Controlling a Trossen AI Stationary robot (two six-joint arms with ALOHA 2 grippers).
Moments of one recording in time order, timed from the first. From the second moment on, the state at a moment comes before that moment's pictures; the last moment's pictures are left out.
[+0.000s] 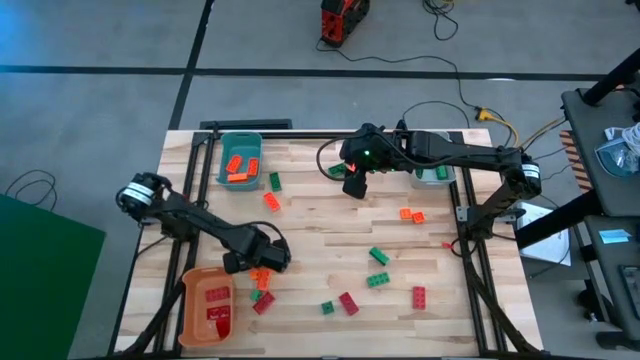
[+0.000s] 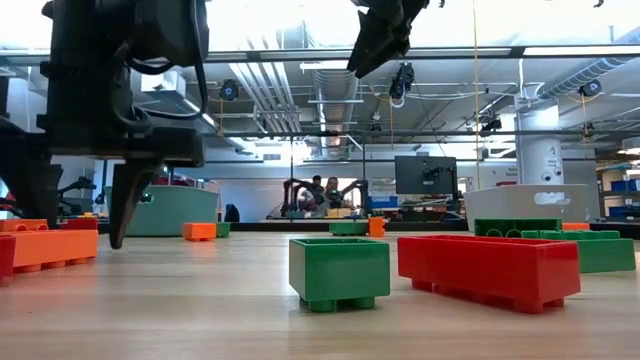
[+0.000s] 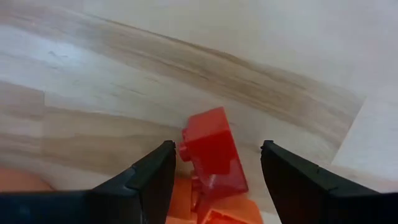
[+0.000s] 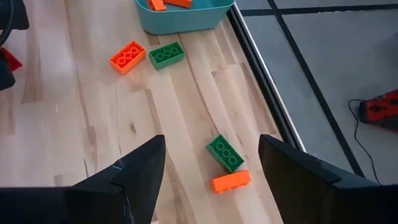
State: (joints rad) left arm -0.36 1.68 0.93 -0.79 -0.02 -2.19; right arm -0.18 1.61 1.60 -0.81 0.22 -0.04
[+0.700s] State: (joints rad) left arm -0.36 1.68 0.93 -0.78 -0.04 -2.13; right arm -0.18 1.61 1.60 -0.81 0.22 -0.04
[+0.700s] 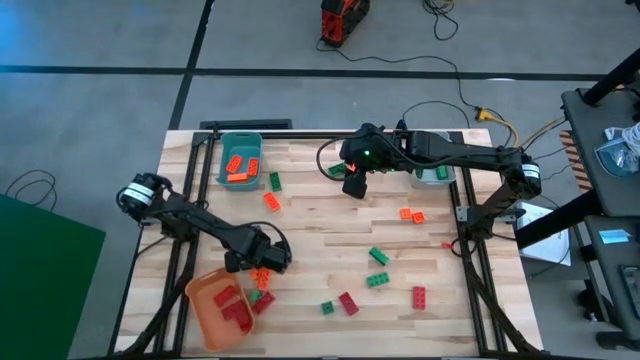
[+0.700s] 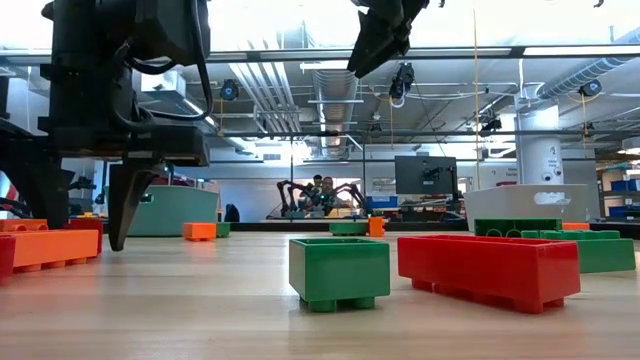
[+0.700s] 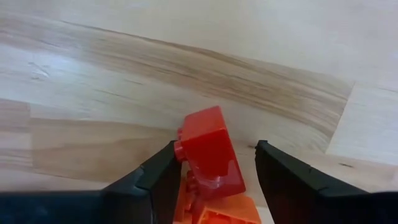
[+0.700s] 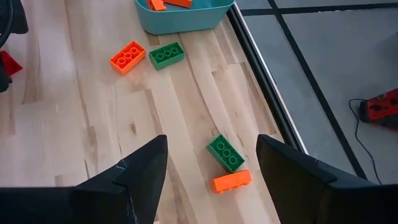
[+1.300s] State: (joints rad) left arm -0.36 1.63 0.95 -0.78 -0.03 -2.01; right arm -0.18 1.61 1.60 -0.81 0.22 -0.03
